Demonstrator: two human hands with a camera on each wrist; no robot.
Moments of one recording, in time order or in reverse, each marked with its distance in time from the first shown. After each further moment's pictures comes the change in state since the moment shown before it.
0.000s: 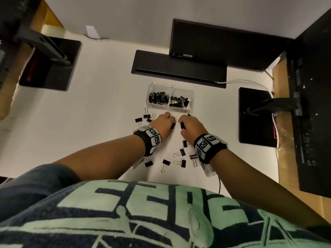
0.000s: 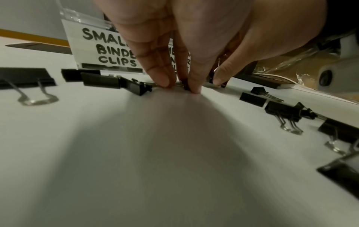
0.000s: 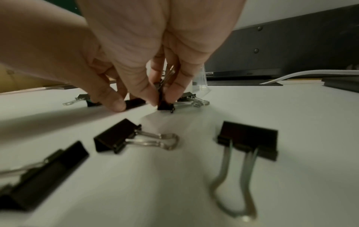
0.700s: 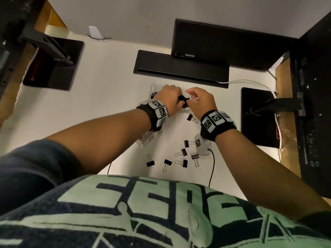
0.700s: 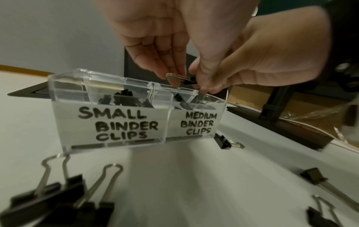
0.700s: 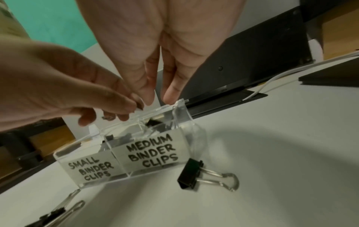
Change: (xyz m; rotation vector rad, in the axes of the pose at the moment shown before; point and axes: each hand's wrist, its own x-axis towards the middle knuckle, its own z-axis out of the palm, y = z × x) left_hand 0.038 0.013 -0.071 -0.035 0.275 0.008; right_hand 0.041 -0.008 -0.055 0.395 0.347 0.050
